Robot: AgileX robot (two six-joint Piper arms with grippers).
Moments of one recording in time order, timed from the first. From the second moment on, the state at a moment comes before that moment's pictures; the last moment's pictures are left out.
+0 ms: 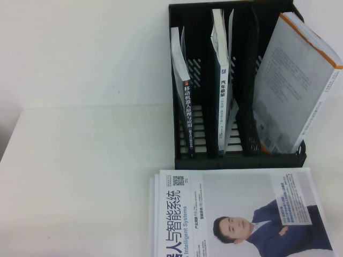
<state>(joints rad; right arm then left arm) 0.48 0.47 -0.31 -0.55 0.67 0.75 -0.06 -0.01 0.02 -0.01 0.34 -0.16</state>
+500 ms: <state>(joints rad) 0.48 0.47 -0.31 -0.55 0.67 0.75 -0.06 -0.01 0.02 -0.01 0.35 -0.13</state>
